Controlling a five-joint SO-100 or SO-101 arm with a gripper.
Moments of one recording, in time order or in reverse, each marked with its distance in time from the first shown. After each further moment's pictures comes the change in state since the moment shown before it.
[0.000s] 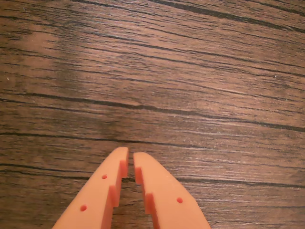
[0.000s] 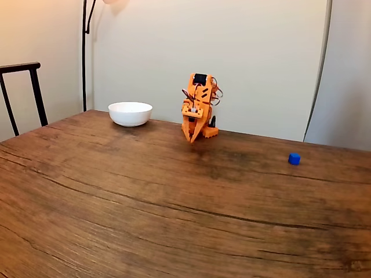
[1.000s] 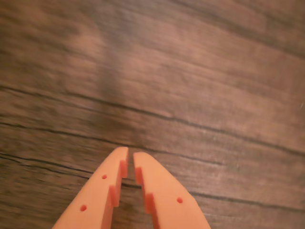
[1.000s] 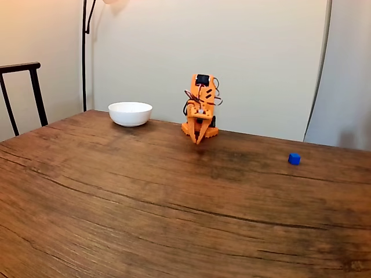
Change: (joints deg) arm -9.2 -0.8 -0.7 -4.6 -0.7
